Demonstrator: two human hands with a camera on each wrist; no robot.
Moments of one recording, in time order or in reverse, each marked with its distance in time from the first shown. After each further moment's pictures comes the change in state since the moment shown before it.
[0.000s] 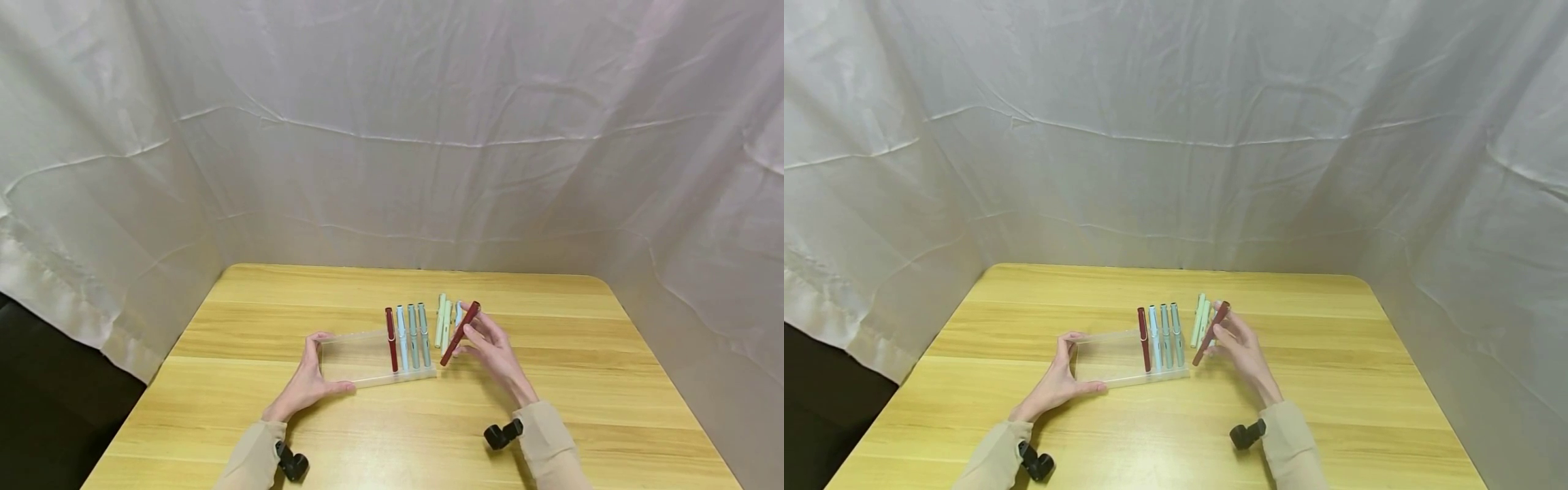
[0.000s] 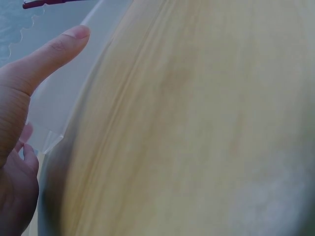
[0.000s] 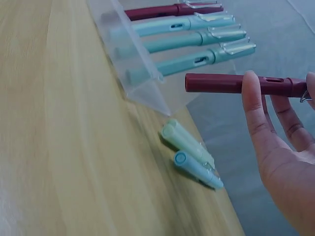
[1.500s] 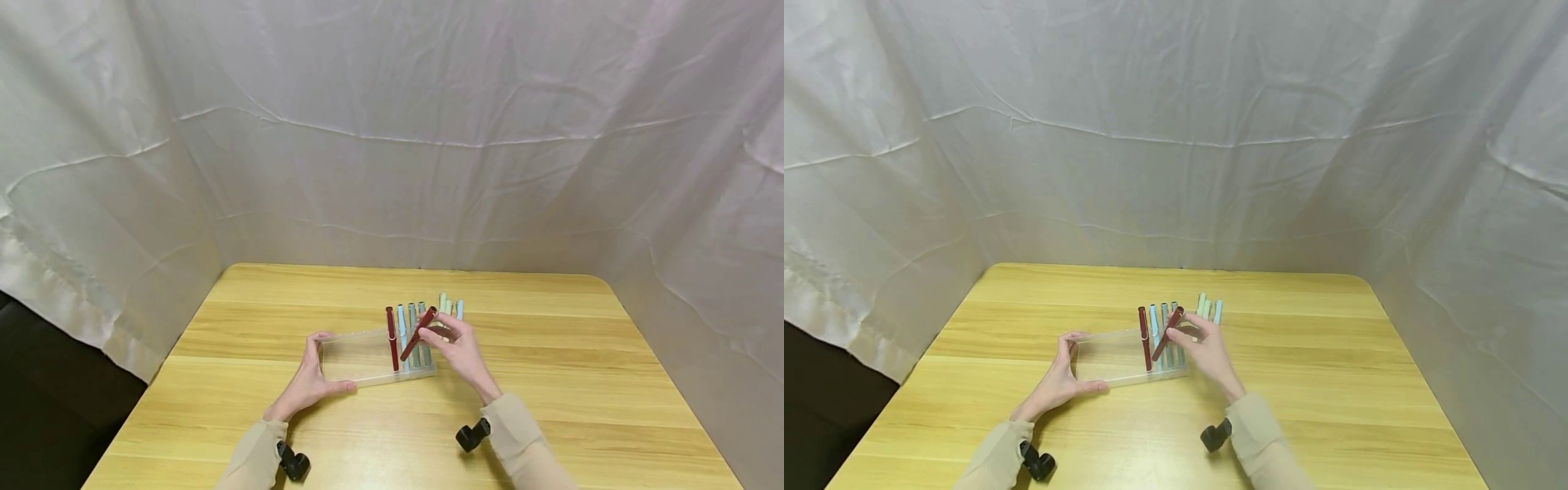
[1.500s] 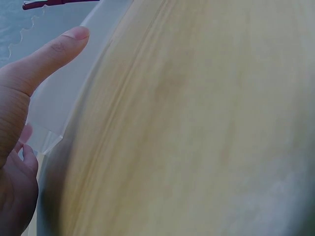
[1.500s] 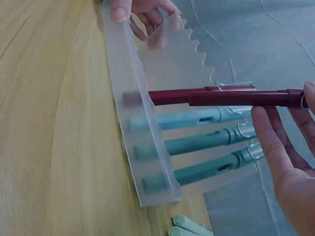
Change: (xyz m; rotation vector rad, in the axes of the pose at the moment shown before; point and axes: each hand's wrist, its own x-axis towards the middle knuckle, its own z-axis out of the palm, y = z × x) left_hand 0.000 -0.001 0.002 -0.004 0.010 0.013; right_hand 0.024 -0.006 0.074 -0.230 0.090 -0.031
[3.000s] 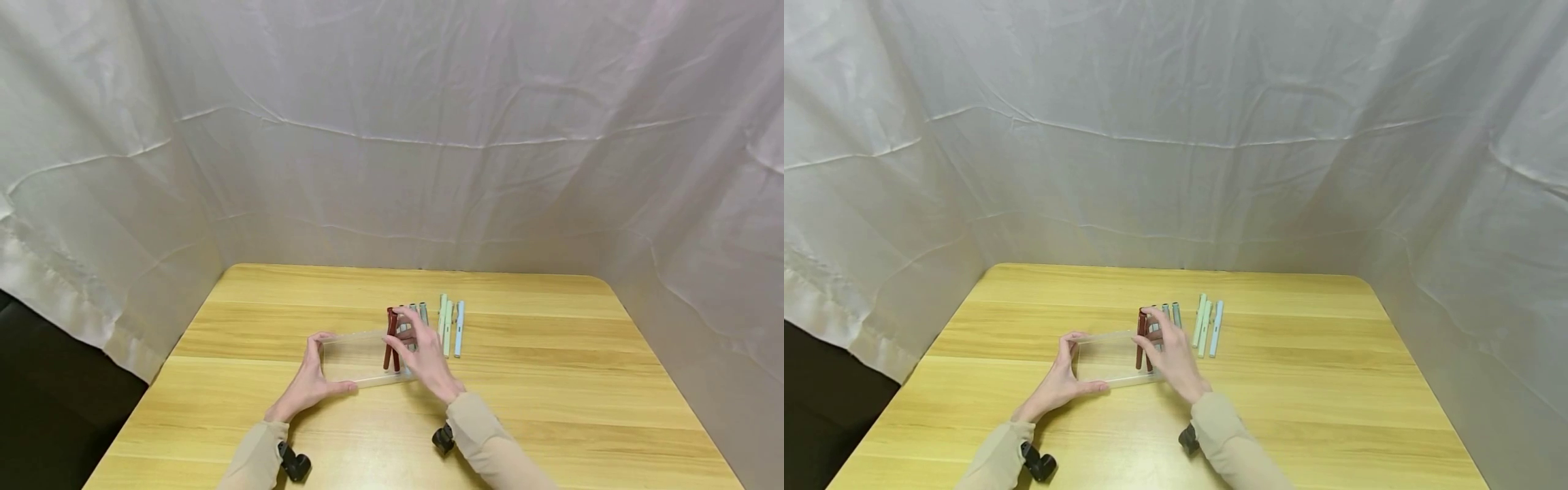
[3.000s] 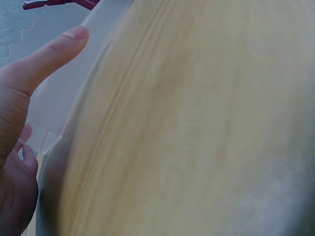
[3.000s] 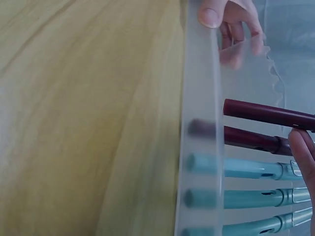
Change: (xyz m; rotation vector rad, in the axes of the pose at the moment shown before) left_hand 0.001 0.000 -0.001 0.029 -0.001 0.002; right_hand 0.011 0.018 0.056 -0.527 0.093 -0.387
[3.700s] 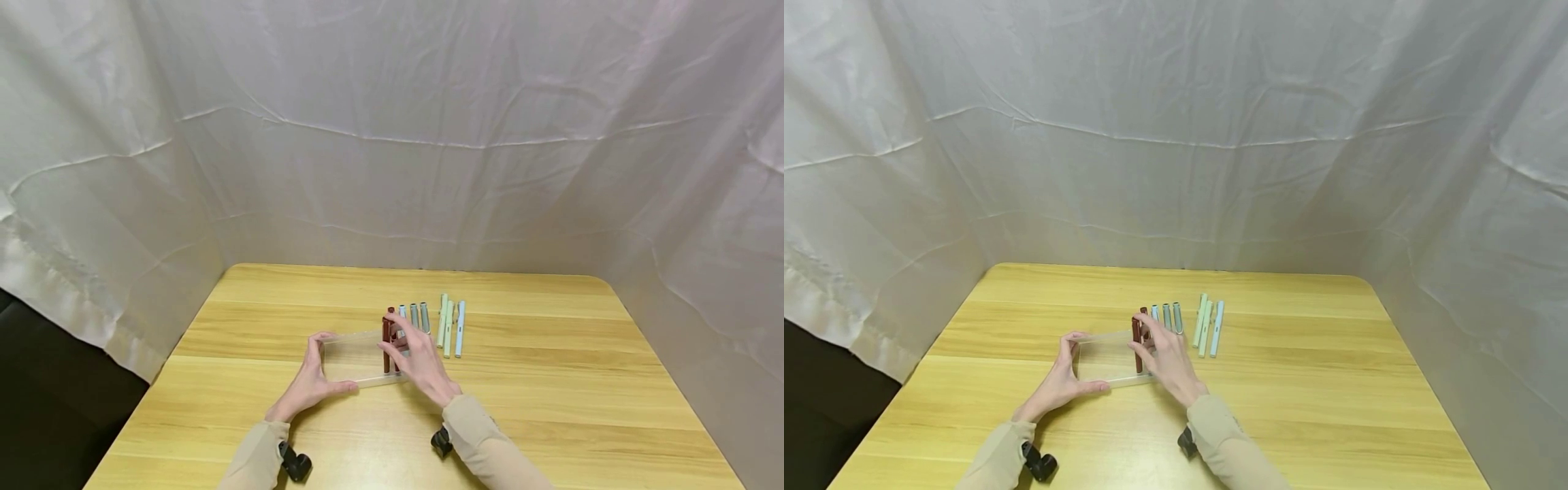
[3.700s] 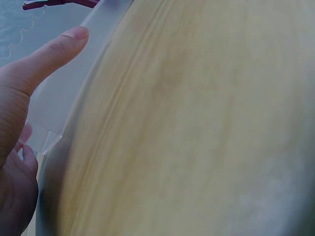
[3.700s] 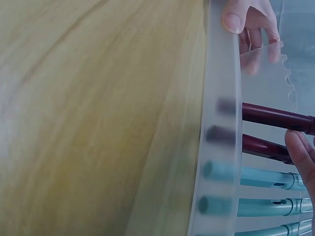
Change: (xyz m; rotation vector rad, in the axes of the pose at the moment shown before) left_hand 0.000 0.001 -0.001 -0.008 -0.006 -0.017; right_hand -0.006 0.000 0.007 -0.167 -0.071 0.011
